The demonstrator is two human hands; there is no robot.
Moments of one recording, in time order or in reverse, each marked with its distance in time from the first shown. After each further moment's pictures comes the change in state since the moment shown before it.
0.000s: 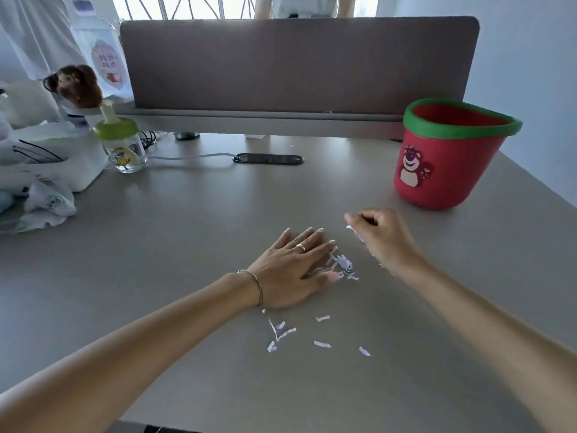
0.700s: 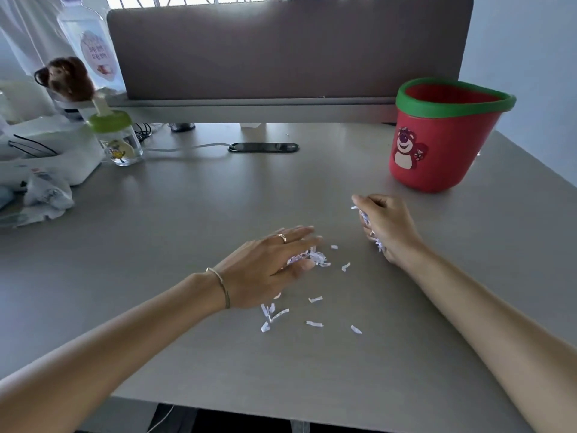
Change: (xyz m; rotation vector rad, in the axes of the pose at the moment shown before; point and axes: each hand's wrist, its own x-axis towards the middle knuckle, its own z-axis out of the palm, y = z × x) left_hand -0.043 0.000 -0.013 -0.122 0.127 0.080; right_hand -0.003 0.010 -0.005 0.447 0.029 0.262
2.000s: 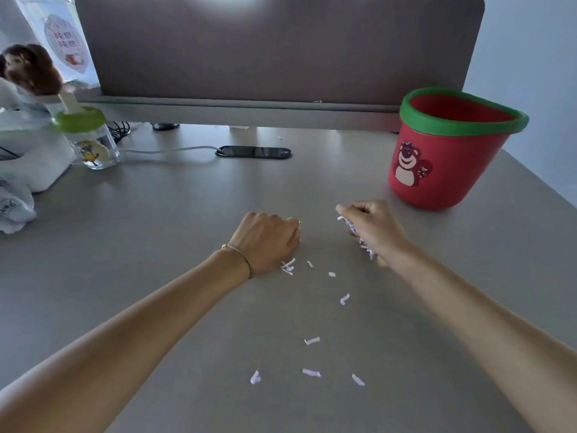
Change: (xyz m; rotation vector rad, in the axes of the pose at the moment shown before) left_hand 0.091 -0.043 0.002 0.476 0.166 -0.138; right_hand 0.031 -0.016 0.013 -0.224 -0.035 0.066
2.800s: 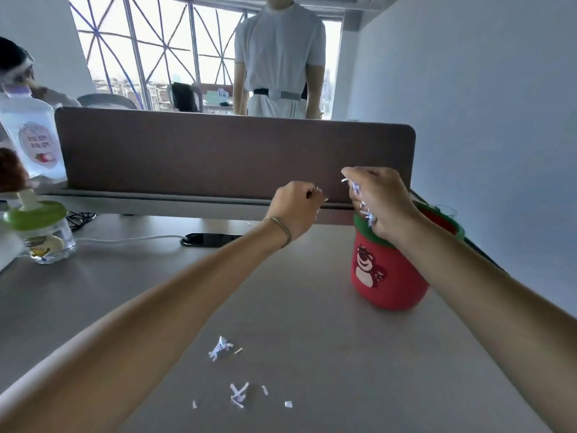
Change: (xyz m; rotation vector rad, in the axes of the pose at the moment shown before) left_hand 0.204 0.022 -0.114 -0.841 0.257 -0.283; right_hand 0.102 -0.156 -0.096 0.196 0.132 -0.231
